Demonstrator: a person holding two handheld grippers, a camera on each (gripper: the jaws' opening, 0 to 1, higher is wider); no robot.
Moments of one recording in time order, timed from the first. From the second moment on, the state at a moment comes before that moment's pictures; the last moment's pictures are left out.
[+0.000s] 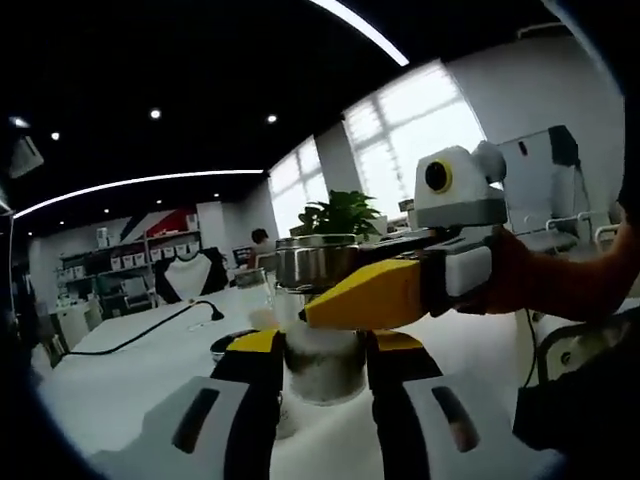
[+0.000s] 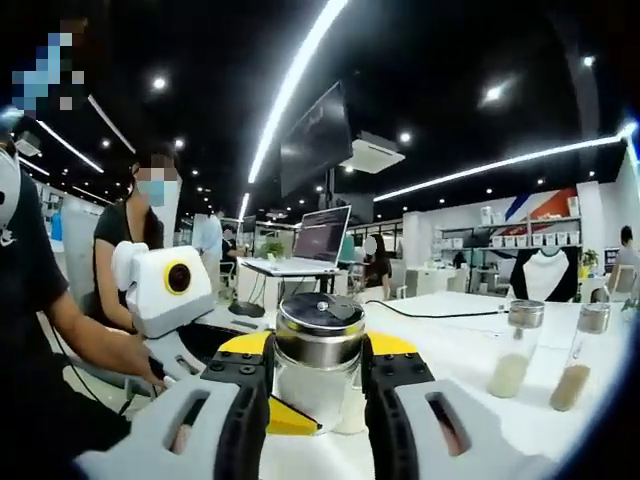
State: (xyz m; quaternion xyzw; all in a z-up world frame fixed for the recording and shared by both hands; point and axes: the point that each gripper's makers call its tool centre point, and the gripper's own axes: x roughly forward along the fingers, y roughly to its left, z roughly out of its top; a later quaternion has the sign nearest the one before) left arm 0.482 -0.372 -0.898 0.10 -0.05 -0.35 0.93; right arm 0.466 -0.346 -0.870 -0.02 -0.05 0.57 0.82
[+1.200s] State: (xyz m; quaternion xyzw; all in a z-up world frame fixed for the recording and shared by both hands) left arm 0.451 -0.411 -0.922 0.03 0.01 -0.50 0.86; right arm 0.426 -0.355 -0.872 0.00 -0.02 0.67 0.74
